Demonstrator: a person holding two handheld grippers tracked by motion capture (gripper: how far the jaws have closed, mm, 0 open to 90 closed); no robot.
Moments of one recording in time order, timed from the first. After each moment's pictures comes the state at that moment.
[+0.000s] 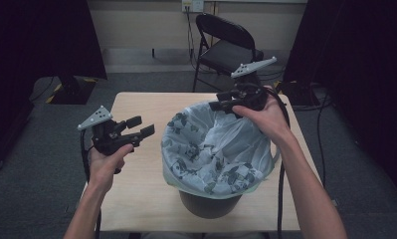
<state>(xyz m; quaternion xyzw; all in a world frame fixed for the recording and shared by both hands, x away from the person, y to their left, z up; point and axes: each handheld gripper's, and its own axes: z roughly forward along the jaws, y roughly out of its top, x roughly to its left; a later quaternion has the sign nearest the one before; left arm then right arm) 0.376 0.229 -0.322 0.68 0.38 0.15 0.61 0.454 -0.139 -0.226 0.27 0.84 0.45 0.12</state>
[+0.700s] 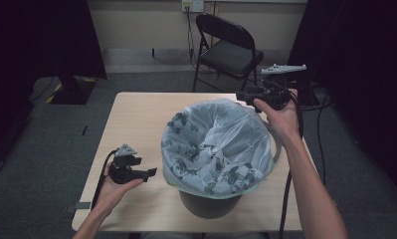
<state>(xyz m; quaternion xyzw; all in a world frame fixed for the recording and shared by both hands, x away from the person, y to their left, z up) 0.372 0.227 -0.452 0.80 0.44 0.12 0.39 0.476 -0.200 -0.252 0.40 0.77 0.47 0.20</state>
